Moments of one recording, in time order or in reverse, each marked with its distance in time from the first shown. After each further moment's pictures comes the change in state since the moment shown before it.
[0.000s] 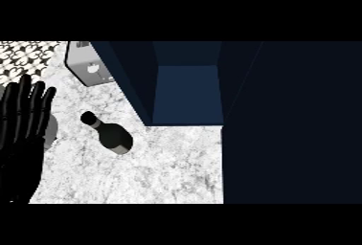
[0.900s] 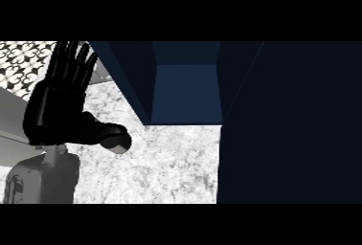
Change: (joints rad) left arm -0.340 -0.068 0.087 0.330 0.243 0.025 0.160; right arm 0.194 -0.048 0.082 -0.235 -0.152 0.136 0.222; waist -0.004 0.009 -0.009
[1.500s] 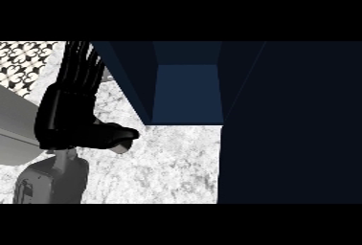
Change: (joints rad) left arm 0.013 -0.017 -0.075 -0.026 -0.008 0.076 0.014; right arm -0.025 0.004 -0.037 -0.067 -0.028 0.011 0.117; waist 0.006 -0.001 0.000
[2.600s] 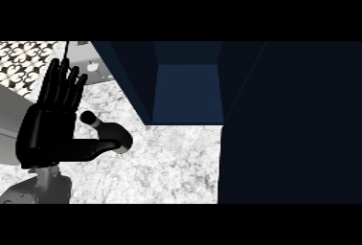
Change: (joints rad) left arm 0.150 0.051 0.032 -0.045 -0.017 -0.001 -0.014; right arm -0.091 0.026 -0.021 0.004 0.011 0.007 0.095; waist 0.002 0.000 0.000
